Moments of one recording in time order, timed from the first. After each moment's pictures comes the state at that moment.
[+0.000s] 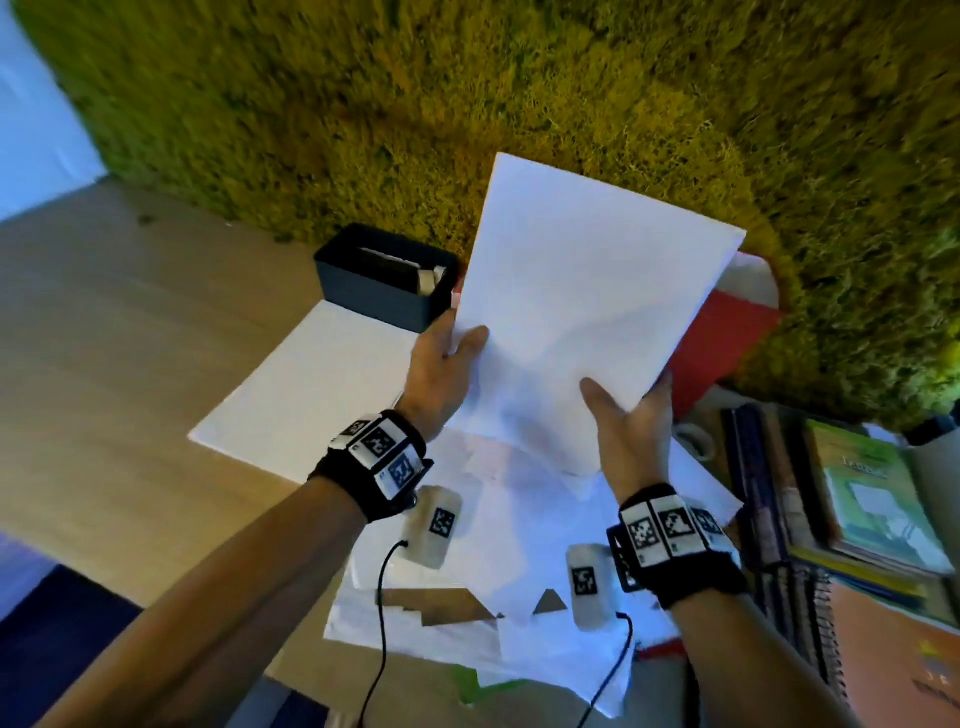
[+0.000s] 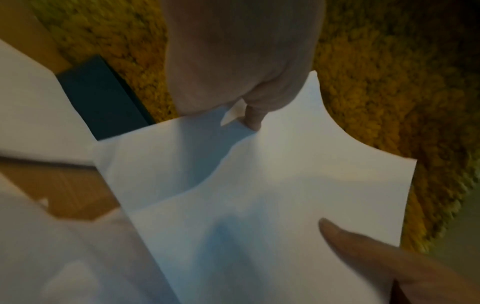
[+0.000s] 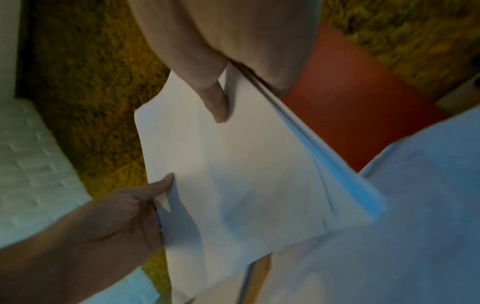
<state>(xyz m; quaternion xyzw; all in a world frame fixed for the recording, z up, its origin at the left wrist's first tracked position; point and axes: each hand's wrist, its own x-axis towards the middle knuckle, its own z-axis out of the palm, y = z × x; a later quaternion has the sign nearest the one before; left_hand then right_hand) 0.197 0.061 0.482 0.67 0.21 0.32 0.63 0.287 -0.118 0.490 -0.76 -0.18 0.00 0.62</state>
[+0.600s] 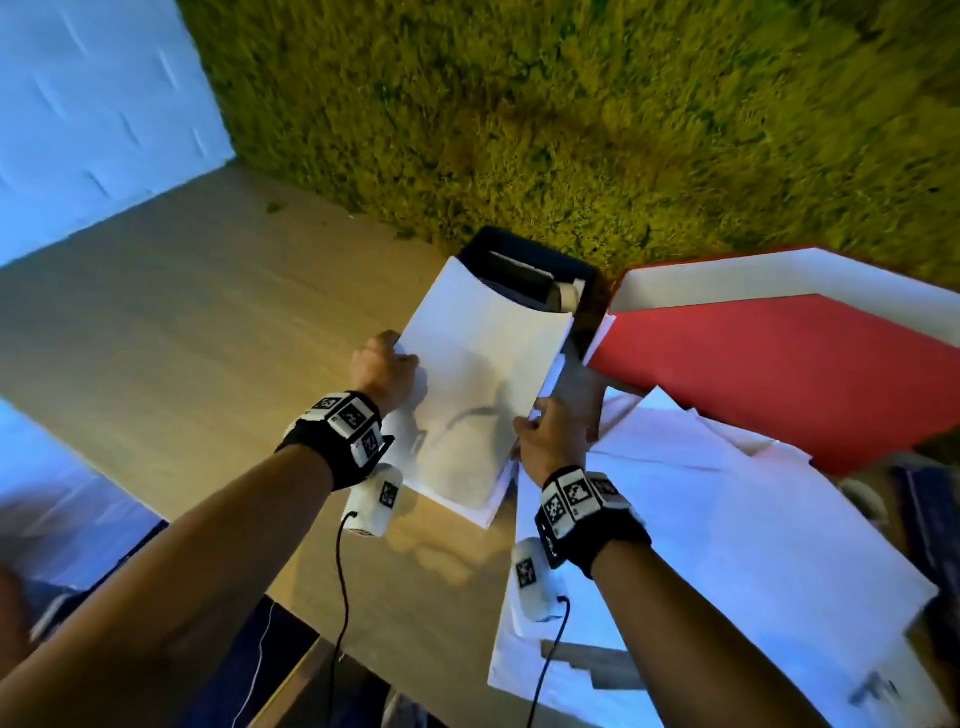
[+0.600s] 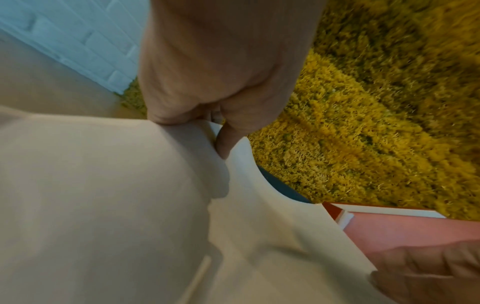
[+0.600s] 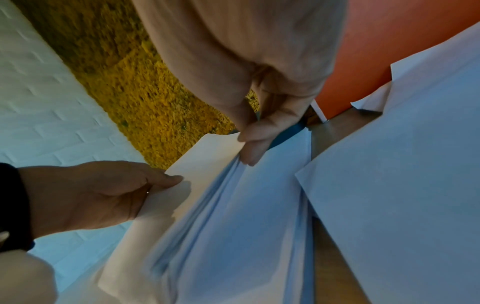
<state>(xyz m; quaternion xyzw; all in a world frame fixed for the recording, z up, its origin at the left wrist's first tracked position) 0.077 0.297 0.412 0.78 0.50 0.16 0.33 0.187 0.112 0.401 -0.88 -0.21 0.20 0.38</state>
